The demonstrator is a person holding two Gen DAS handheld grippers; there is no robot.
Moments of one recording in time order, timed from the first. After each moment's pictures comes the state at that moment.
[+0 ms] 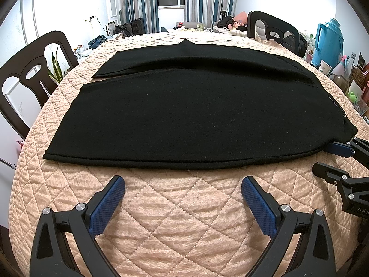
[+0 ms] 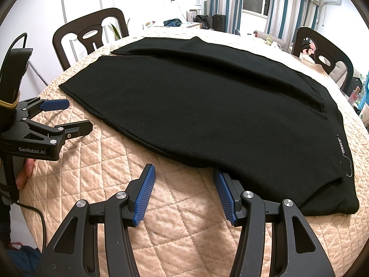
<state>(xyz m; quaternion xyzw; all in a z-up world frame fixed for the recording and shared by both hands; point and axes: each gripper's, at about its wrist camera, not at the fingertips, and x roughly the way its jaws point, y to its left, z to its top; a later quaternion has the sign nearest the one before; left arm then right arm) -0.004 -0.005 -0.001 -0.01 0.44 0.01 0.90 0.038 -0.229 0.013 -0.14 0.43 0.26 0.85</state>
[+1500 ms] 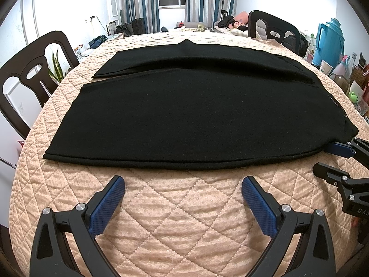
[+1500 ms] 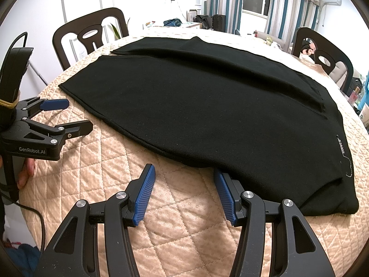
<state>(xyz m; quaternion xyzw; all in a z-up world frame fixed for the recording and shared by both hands) -0.003 -0.002 0.001 -0.01 0.44 0.01 0.90 0.038 -0.230 0.013 -0.14 0.43 0.26 0.85</state>
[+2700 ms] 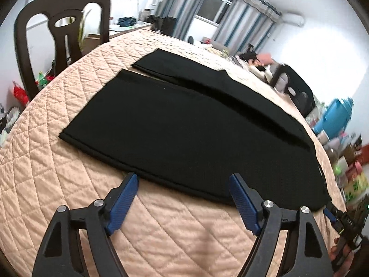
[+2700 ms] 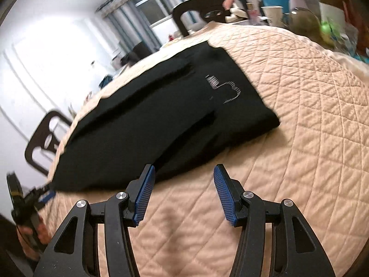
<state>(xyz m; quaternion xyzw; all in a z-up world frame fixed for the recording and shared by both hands) -0.001 0.080 0.008 -0.22 0.39 0.04 0.89 0.042 -0.410 0.020 0.19 0.42 0.10 0.88</state>
